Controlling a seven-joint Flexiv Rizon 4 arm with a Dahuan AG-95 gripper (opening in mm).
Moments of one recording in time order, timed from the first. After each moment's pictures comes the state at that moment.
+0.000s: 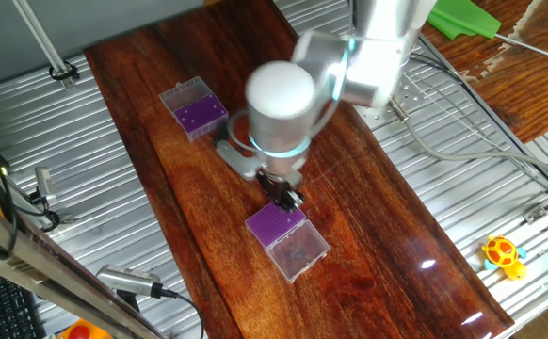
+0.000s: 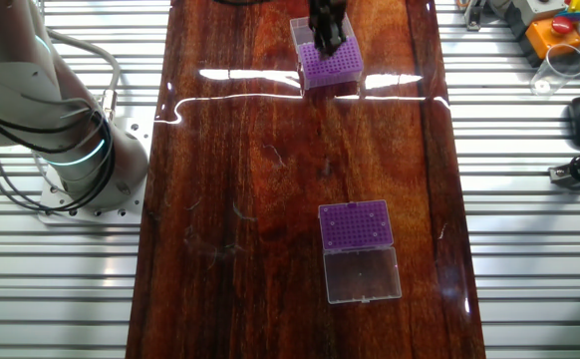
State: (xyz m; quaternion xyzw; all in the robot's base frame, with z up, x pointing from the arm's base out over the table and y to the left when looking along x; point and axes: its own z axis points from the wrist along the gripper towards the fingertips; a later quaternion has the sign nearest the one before) arm 0.433 0.193 0.084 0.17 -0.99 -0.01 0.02
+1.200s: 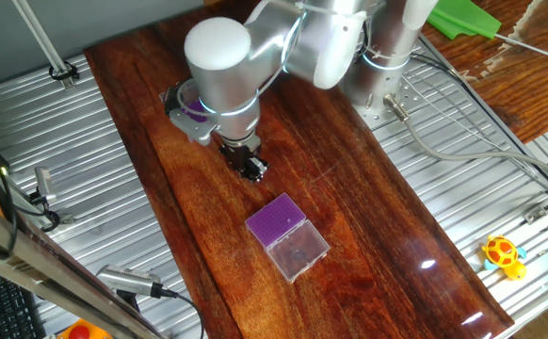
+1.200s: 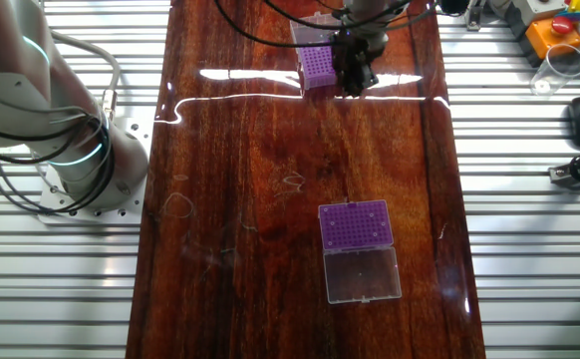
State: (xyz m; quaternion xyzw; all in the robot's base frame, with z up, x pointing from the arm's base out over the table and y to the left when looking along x) arm 0.457 0.129 0.091 0.16 -0.99 -0.03 0.02
